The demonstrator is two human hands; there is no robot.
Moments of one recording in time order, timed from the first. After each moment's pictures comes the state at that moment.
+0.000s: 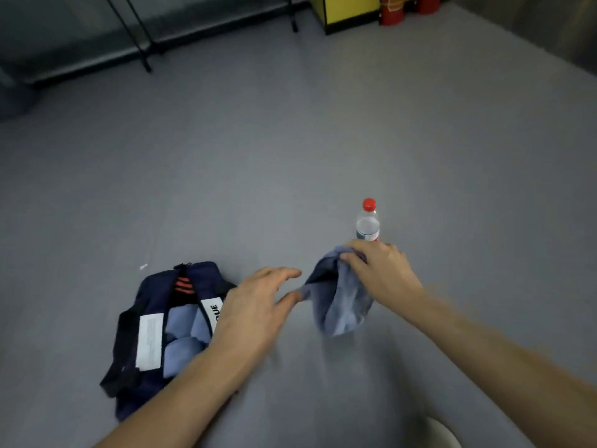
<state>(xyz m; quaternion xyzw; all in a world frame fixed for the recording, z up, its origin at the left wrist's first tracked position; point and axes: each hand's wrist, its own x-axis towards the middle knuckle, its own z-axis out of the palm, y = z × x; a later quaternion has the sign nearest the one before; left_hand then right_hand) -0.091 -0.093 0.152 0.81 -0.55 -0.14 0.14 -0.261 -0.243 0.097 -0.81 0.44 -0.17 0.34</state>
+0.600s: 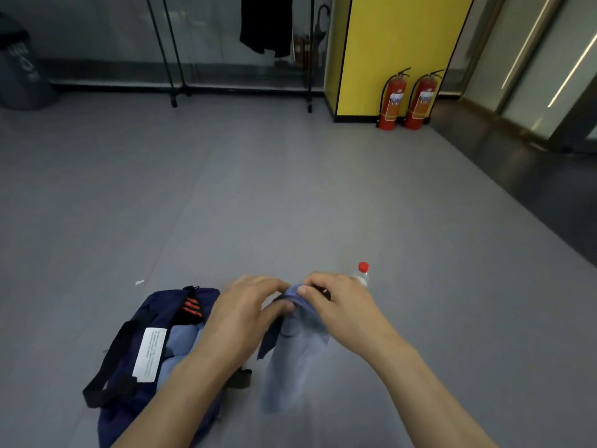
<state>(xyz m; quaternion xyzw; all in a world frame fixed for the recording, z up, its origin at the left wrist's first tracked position) -0.046 -0.018 0.258 0.75 -0.58 -0.10 0.30 -0.207 -0.121 0.278 -0.87 0.35 -0.16 0.32</state>
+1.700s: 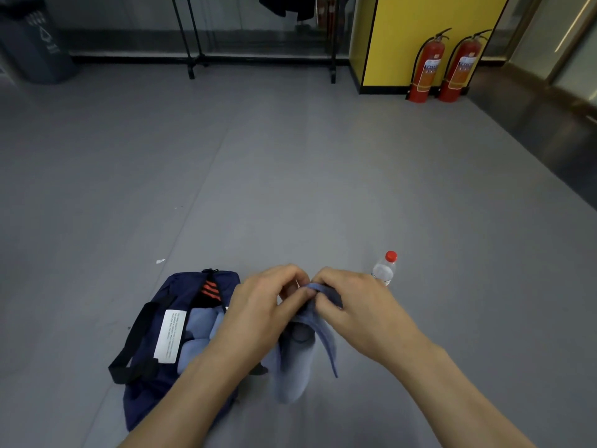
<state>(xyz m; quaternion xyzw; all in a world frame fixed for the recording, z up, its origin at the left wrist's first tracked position) -0.033 -0.028 0.252 0.74 -0.54 -0.15 0.38 -0.182 -0.129 0.268 -0.91 0.30 -0.11 0.27</state>
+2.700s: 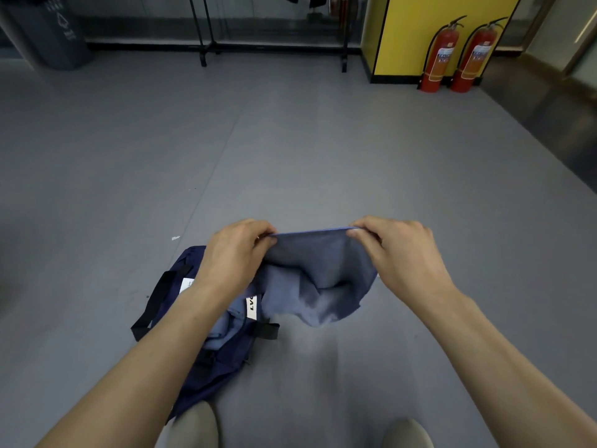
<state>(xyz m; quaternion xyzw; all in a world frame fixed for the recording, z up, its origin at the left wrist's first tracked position) 0.012 -0.002 0.249 0.81 -0.51 -0.01 0.27 -0.210 -0.129 0.290 -0.90 0.37 -0.18 0.13</state>
